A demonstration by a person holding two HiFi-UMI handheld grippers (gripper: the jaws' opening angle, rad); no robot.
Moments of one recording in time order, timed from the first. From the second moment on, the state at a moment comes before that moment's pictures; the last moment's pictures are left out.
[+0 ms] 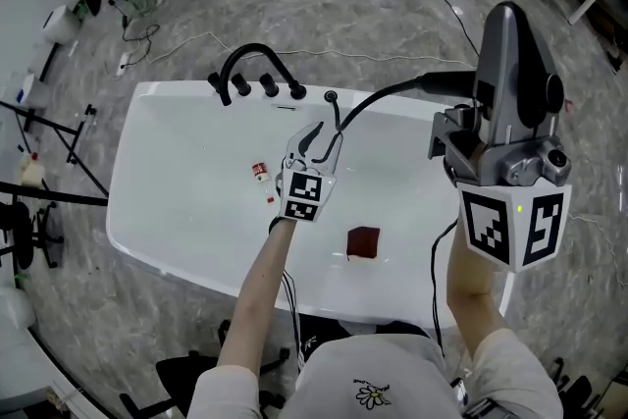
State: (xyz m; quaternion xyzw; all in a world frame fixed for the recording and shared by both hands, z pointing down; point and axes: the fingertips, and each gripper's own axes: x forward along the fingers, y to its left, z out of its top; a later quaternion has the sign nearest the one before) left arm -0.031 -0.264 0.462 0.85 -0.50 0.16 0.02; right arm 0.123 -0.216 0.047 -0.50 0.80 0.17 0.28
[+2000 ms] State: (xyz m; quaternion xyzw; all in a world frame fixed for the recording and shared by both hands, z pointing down) left arm -0.175 -0.321 0.647 0.82 -0.54 0.07 0.19; right arm -0.065 -0.432 0.392 -0.49 0.87 0.06 0.07
